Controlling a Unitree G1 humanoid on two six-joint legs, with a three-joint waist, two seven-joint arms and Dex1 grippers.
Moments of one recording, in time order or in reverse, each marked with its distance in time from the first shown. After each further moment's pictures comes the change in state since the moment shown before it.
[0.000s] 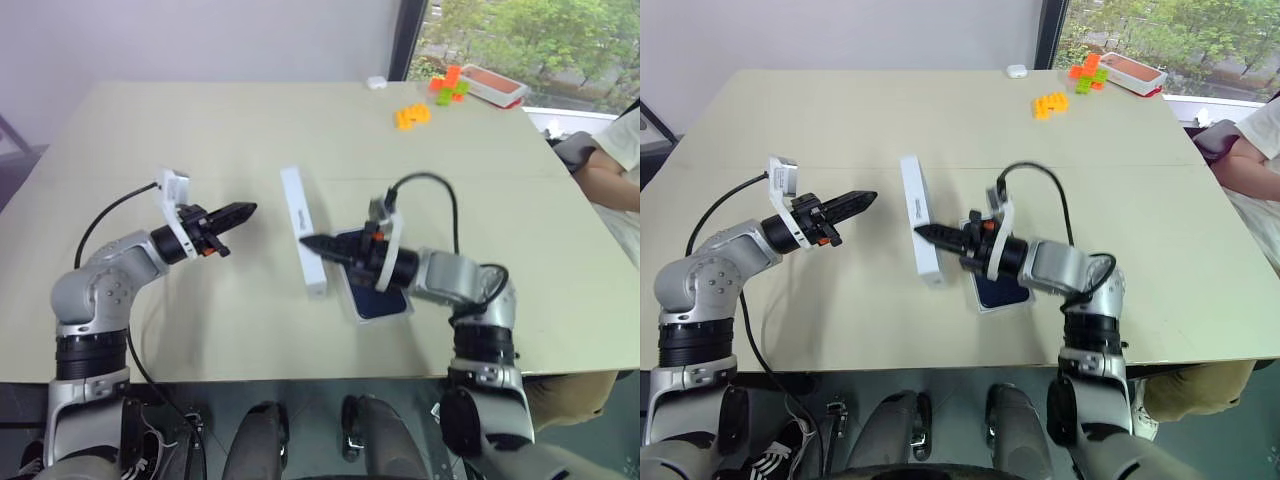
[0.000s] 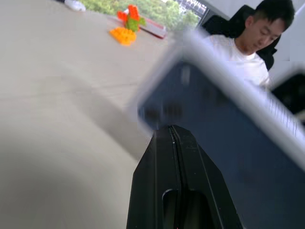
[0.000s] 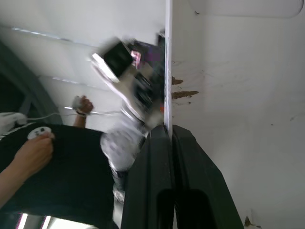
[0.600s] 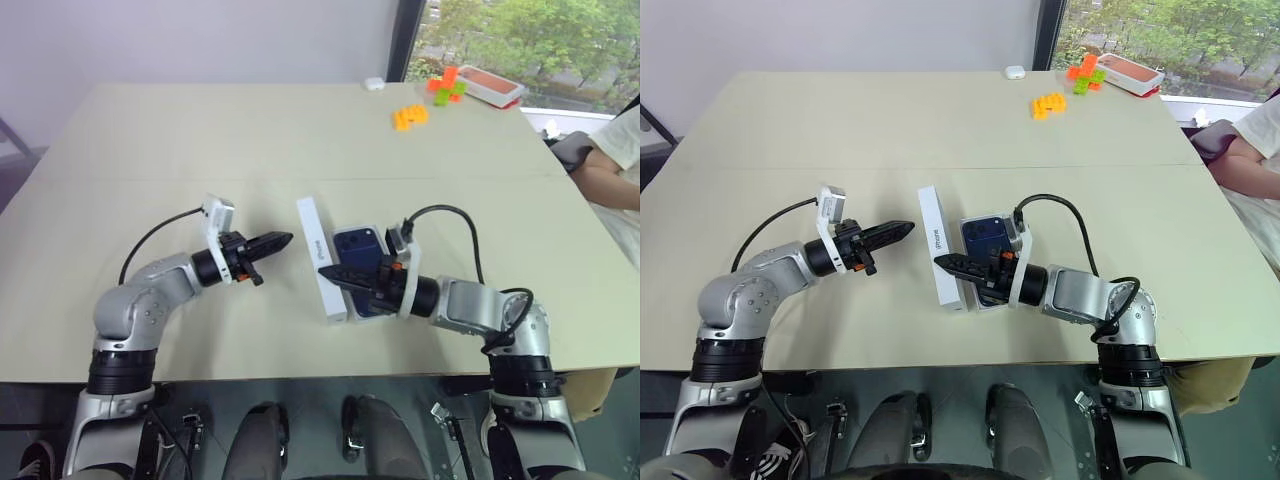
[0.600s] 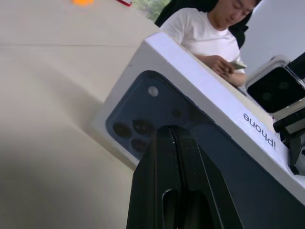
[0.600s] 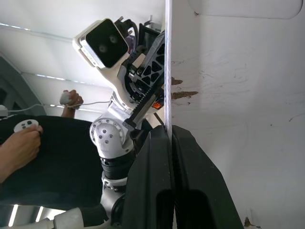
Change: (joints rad) left arm 0.070 -0.105 -0.132 -0.063 0.007 -0.001 0.010; right arm 0.135 -0.203 0.133 -0.091 0.027 -0.093 0.171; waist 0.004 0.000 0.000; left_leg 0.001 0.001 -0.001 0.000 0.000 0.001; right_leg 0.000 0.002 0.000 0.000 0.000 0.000
